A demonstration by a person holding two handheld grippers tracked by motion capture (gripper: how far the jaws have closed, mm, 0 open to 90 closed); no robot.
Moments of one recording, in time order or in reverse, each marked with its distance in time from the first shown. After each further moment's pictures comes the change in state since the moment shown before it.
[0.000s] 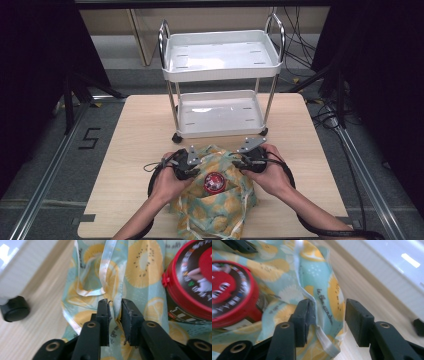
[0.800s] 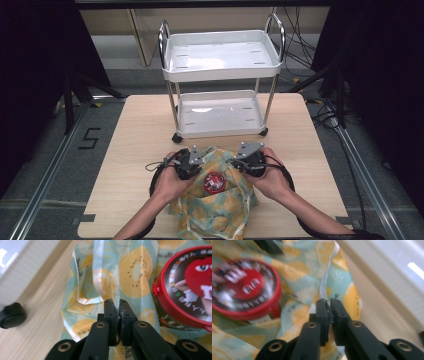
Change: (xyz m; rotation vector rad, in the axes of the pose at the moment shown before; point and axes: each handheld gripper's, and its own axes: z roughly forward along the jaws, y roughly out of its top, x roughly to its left) left arm -0.004 0.003 0.007 -0.011 -0.003 0.013; right arm 0.015 0.002 -0.006 -0.009 0.042 -0.081
